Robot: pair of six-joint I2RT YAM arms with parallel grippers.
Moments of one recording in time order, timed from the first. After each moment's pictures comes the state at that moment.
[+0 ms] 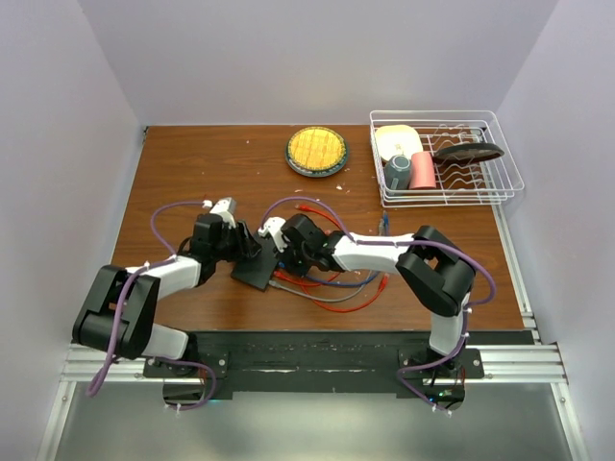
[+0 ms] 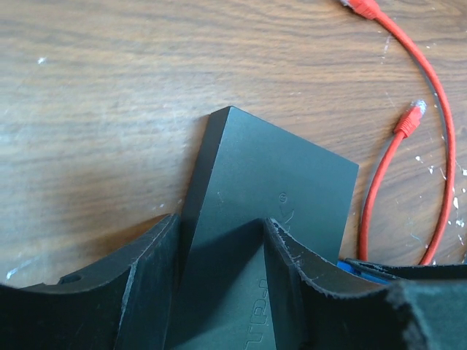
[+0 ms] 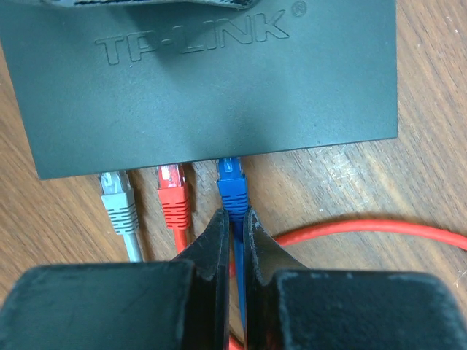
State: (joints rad) left arm -0.26 1.42 0.45 0.29 0.26 -0.46; right arm 0.95 1.89 1.15 -0.12 -0.06 -0.02
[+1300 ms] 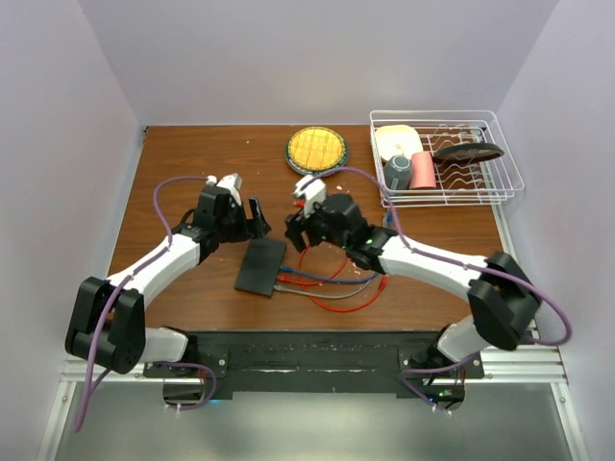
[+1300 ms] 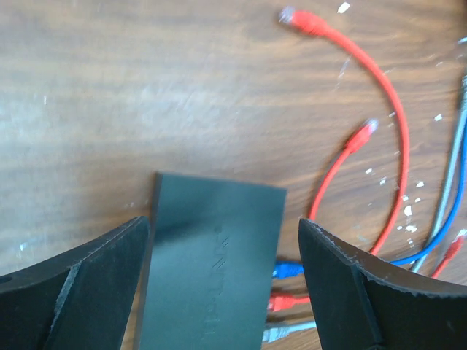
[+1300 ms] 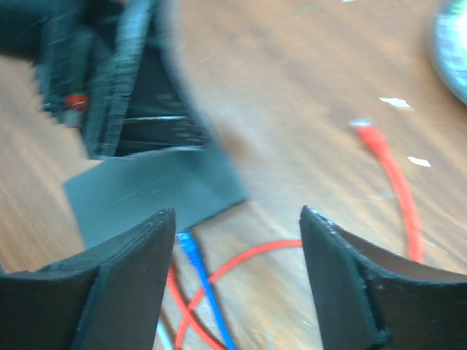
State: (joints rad) left arm -0.32 1.33 0.75 -0.15 0.12 -0.48; right arm 0.87 1.54 0.99 0.13 0.02 0.06
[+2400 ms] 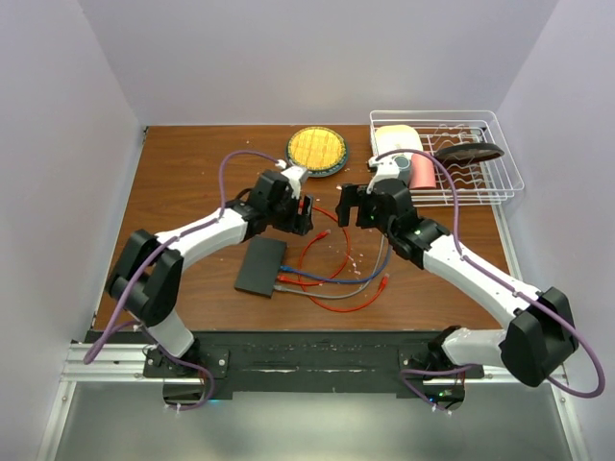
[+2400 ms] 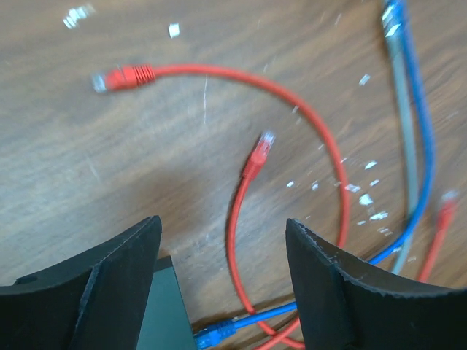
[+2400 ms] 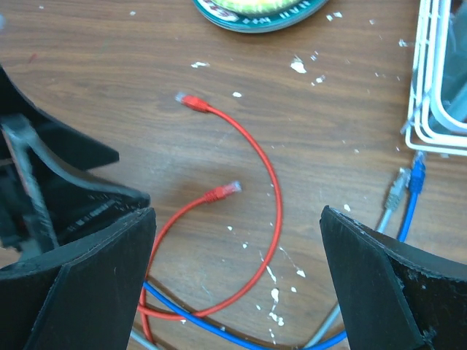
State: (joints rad) left arm -0.58 1.65 1.09 -0.17 0.11 -0.28; right arm 0.60 1.26 0.93 -0.15 0.22 0.38
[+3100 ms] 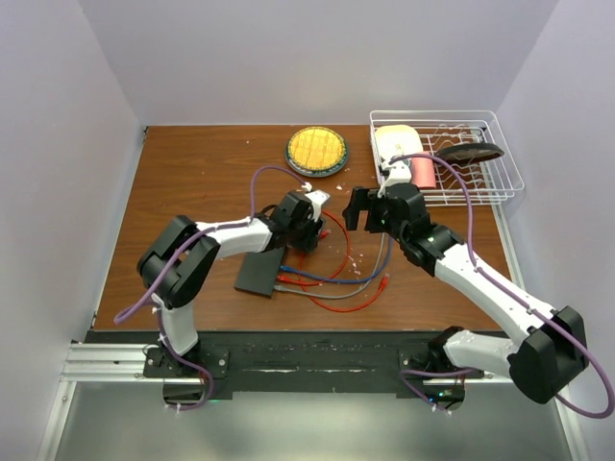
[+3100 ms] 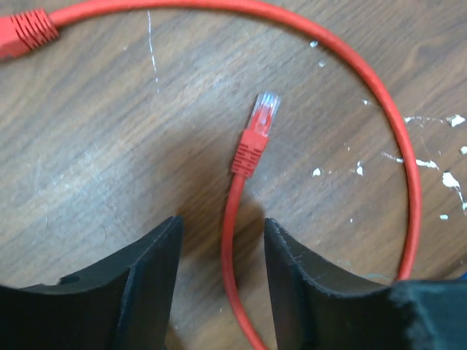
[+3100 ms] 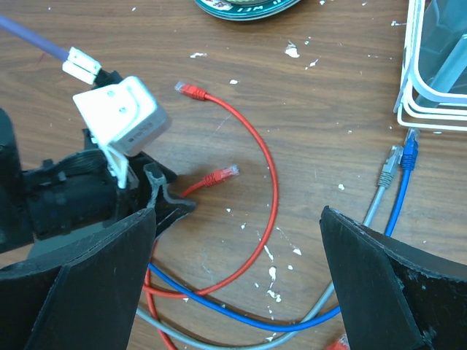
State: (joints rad) left arm -0.69 1.85 1.07 -0.07 0.04 -0.15; right arm 0.56 1.17 0.89 -0.21 0.16 0.41
